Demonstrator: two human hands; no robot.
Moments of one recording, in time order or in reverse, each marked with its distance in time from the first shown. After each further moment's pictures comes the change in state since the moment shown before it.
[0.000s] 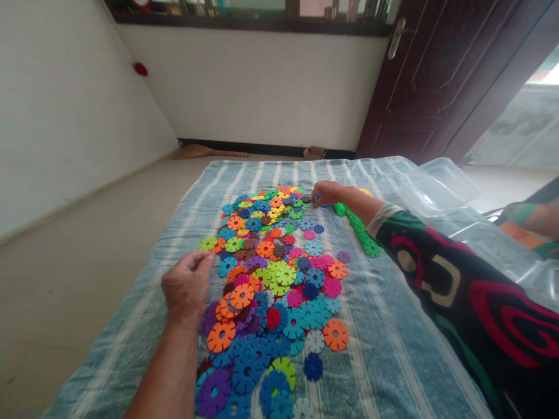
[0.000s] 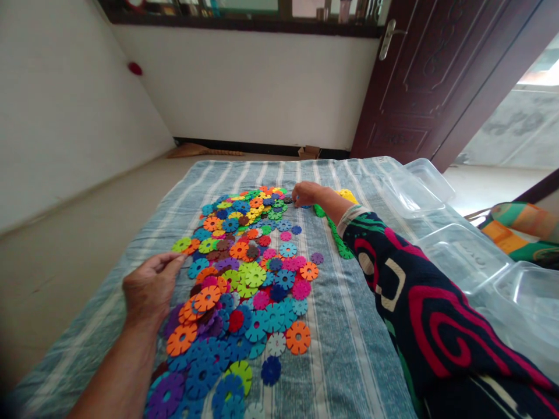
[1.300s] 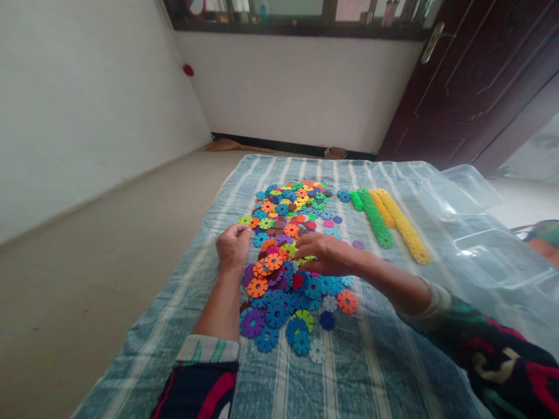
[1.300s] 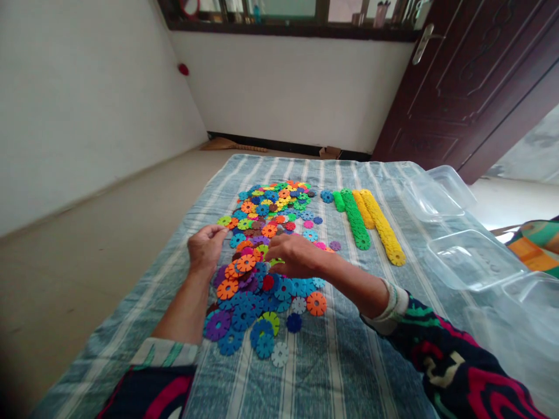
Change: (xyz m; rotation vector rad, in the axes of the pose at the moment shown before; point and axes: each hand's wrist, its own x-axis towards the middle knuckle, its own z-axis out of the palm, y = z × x) left_hand -0.002 -0.007 0.009 -0.096 -0.023 0.057; right_hand -0.145 -0.178 0.007 0.511 0.245 -0.650
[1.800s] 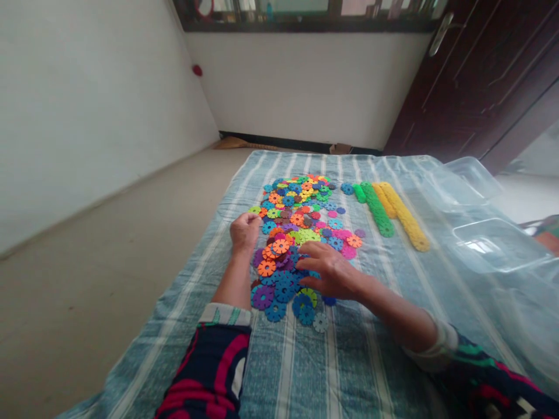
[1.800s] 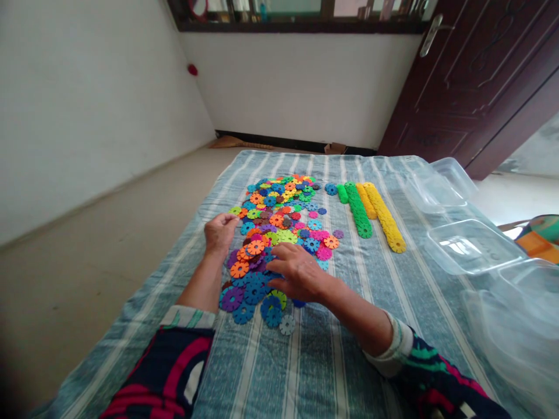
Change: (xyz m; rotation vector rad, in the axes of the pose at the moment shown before) left_hand 0.001 -0.004 0.006 -0.035 -0.036 0.029; right_hand -0.030 -0.055 0.042 -0.075 0.226 0.052
